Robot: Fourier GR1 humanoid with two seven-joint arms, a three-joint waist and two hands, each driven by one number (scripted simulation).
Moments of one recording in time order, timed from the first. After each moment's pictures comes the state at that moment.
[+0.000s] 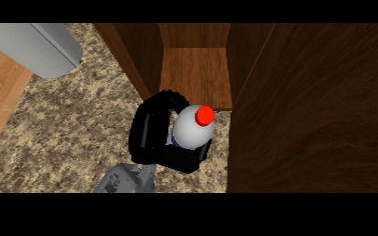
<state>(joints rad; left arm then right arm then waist) -0.26 0.00 -0.48 -1.54 0.39 0.38 -0.31 1.07 -0.12 -0.12 -2.42 -0.21 0.59 -0.45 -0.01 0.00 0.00</state>
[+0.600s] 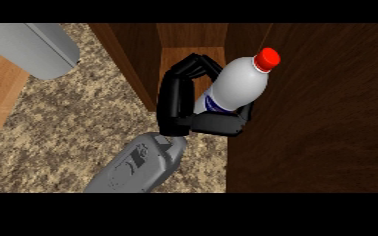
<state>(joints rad) -0.62 0.00 -0.56 -1.45 0.40 0.76 -0.18 1.00 -0.12 -0.14 -2.41 -0.22 0.58 -0.39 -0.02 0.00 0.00</state>
